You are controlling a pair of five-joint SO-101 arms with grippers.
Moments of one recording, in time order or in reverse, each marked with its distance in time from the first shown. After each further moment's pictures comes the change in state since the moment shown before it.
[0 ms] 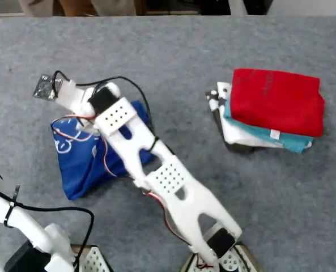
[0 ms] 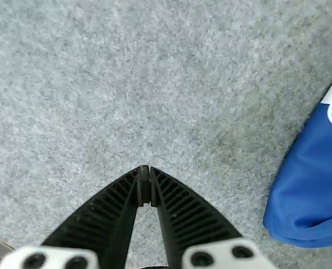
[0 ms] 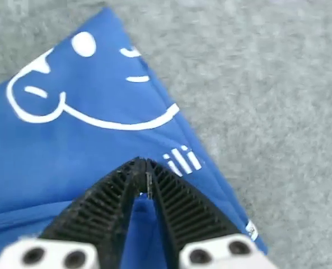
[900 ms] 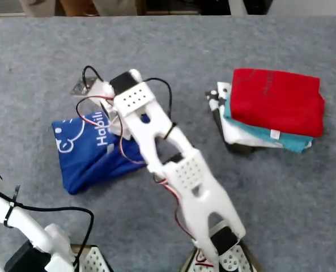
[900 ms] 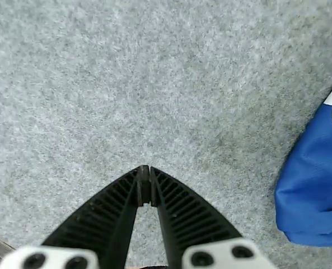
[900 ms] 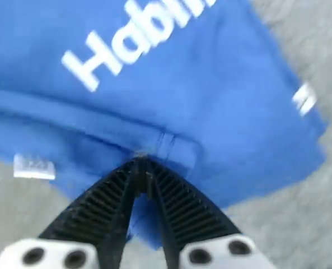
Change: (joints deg) left arm -0.1 0.0 0.0 0.0 0.0; right arm 8.1 -17.9 32.8 10.5 0.0
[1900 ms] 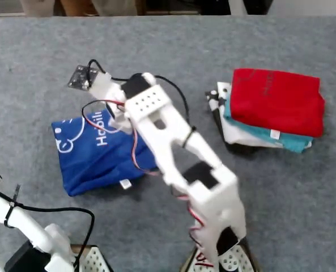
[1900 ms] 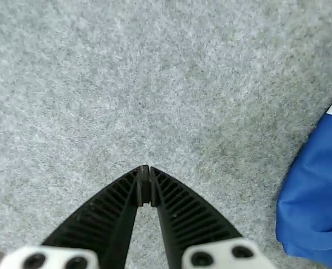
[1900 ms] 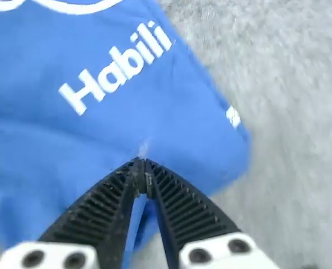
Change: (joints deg) left arm 0.0 0.0 1.8 -3.3 0.0; right arm 0.4 -19.2 27.6 -25.7 2.6
